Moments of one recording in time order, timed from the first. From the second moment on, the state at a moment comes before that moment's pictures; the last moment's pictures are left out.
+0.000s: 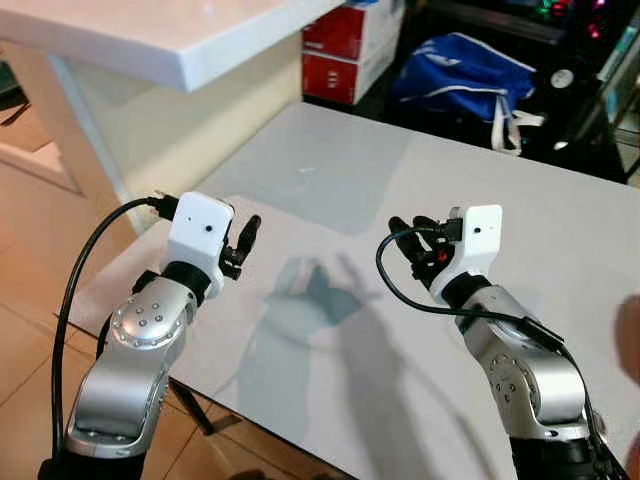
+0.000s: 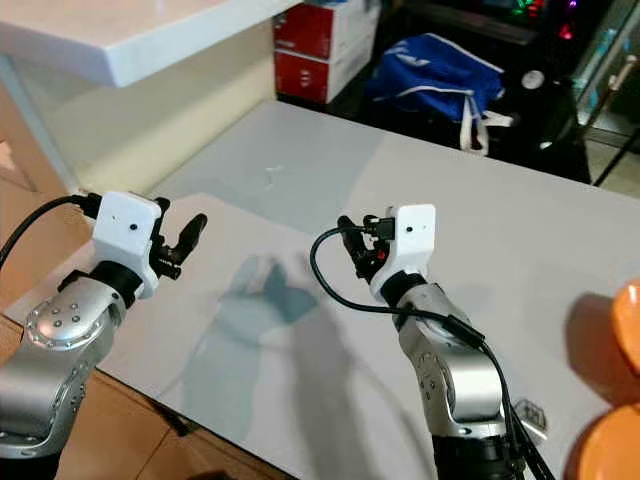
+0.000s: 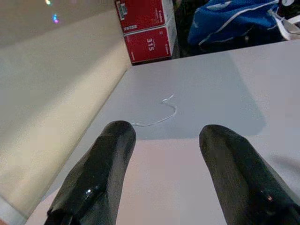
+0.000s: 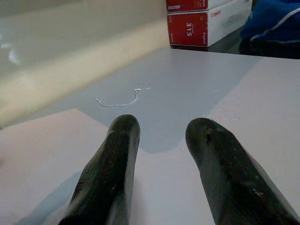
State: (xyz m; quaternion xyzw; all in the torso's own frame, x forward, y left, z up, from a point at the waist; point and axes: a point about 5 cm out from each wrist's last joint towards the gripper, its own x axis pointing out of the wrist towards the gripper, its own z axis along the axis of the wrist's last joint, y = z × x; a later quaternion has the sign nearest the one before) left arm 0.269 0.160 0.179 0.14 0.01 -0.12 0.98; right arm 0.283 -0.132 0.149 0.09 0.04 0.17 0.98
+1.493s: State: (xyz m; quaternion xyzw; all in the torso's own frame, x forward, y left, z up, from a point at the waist) left arm 0.270 0.160 0.177 0.15 0.02 -0.13 0.98; right arm 0.279 -0.128 0.143 0.11 0.05 0.18 0.98
